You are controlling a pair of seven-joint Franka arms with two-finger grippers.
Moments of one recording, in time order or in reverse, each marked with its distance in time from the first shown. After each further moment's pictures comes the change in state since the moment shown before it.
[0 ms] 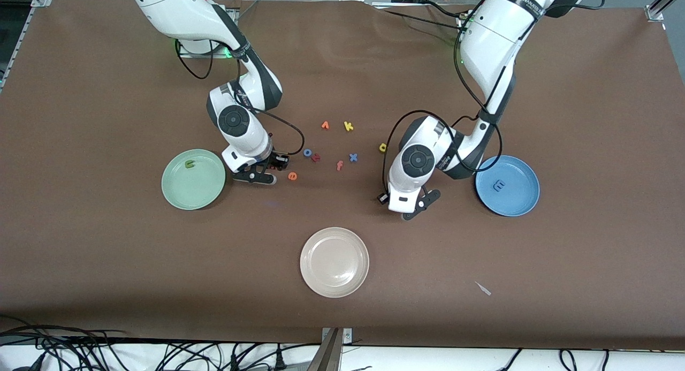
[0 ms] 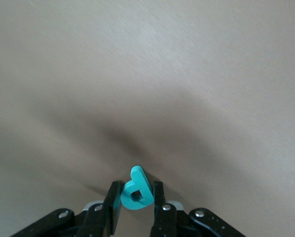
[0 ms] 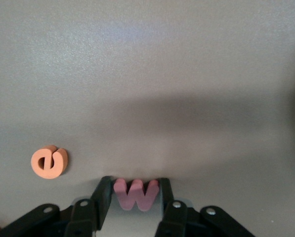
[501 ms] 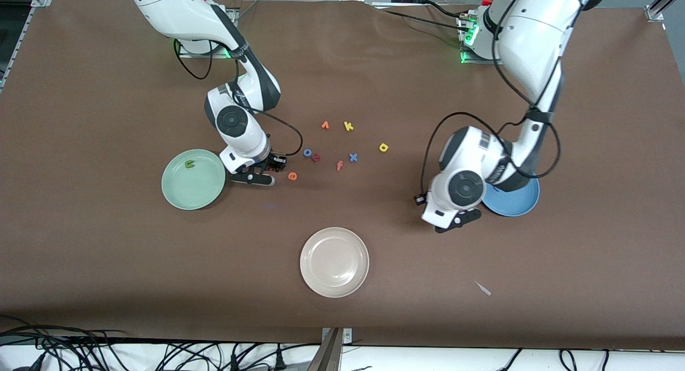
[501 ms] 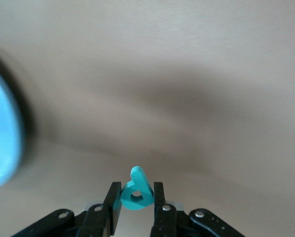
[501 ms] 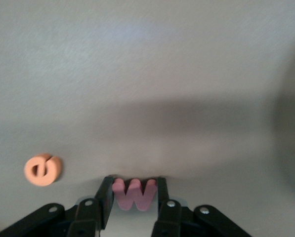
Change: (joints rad) left arm 0.168 -0.065 0.009 0.081 0.002 -0.365 0.516; right arm 0.002 -0.011 -0.034 0.013 -0.013 -0.034 -0.052
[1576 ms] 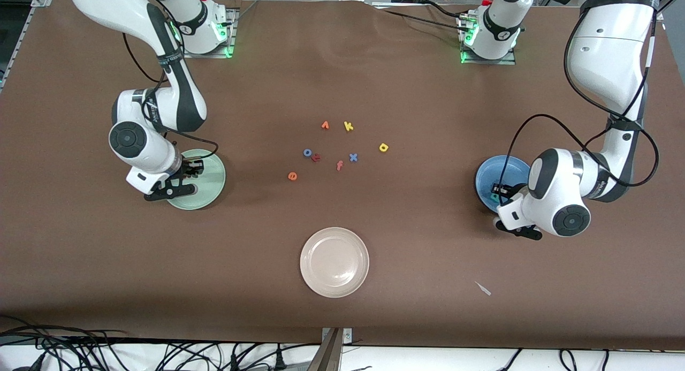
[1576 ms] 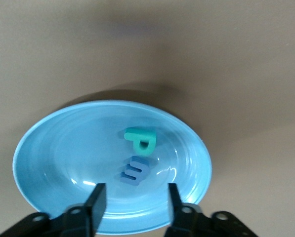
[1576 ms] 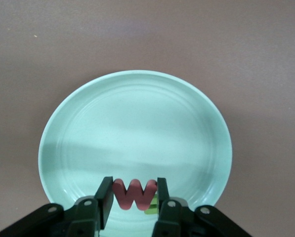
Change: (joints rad) left arm 0.268 0.003 -0.007 -0.032 0.078 -0.126 0.789; right arm -0.003 -0.114 -0.340 -0.013 -0.001 -0.206 -0.654
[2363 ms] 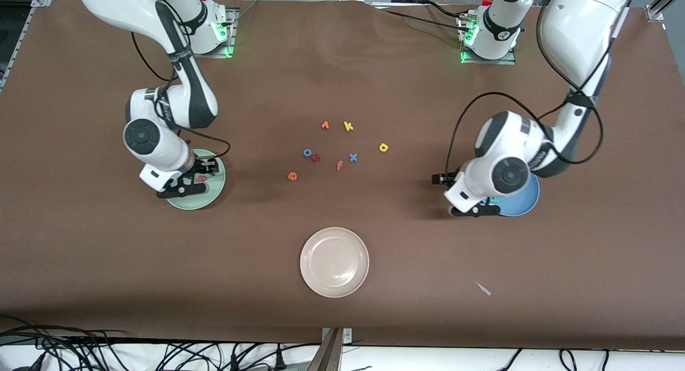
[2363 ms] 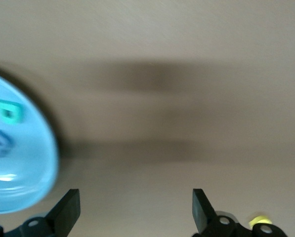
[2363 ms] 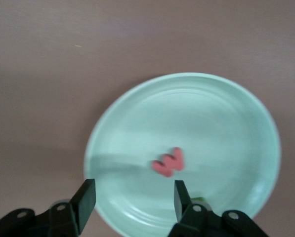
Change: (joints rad) left arm -0.014 -0.161 -0.258 -0.257 -0.008 0.287 -0.616; right arm 0.005 -0.002 0.079 -0.004 0.038 0.024 0.133
